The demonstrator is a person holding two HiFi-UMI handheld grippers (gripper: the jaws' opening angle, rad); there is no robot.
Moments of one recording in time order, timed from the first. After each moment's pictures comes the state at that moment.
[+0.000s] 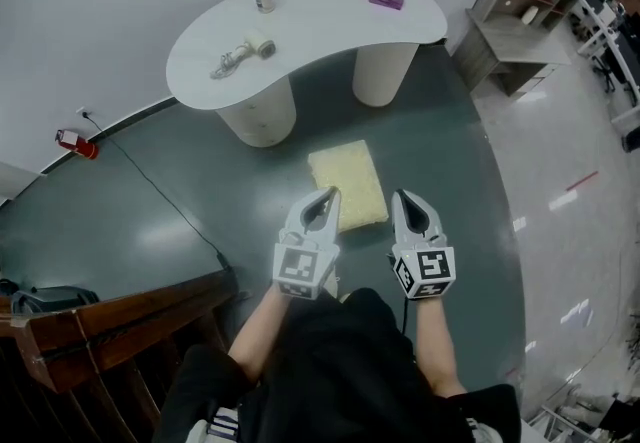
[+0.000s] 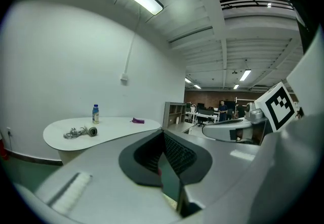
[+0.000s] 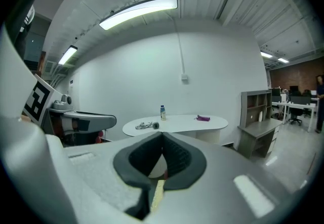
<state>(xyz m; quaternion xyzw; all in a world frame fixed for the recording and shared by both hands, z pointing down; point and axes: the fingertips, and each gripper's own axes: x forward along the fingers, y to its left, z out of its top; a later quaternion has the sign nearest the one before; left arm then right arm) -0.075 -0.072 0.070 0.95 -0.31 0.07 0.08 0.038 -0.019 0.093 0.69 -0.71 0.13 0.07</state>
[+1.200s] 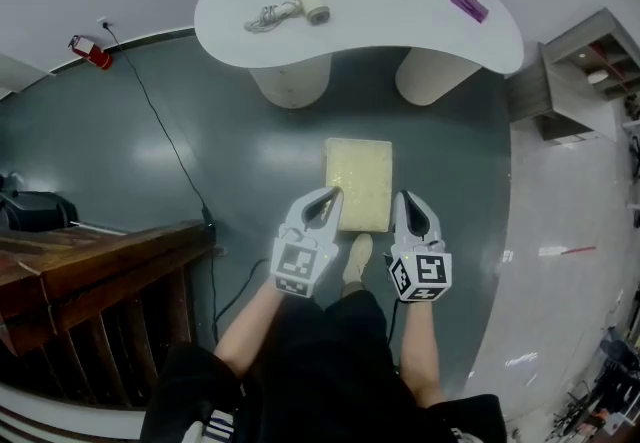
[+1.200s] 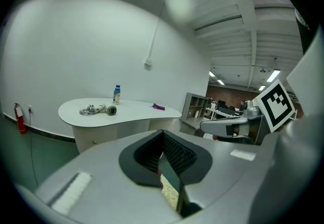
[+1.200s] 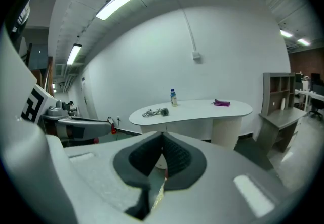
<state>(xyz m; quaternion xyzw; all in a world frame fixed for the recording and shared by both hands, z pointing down) -0.070 -0.170 0.177 0.89 -0.41 0.11 0.15 0.055 -0.151 0.190 0.61 -0.77 0.19 0.10</state>
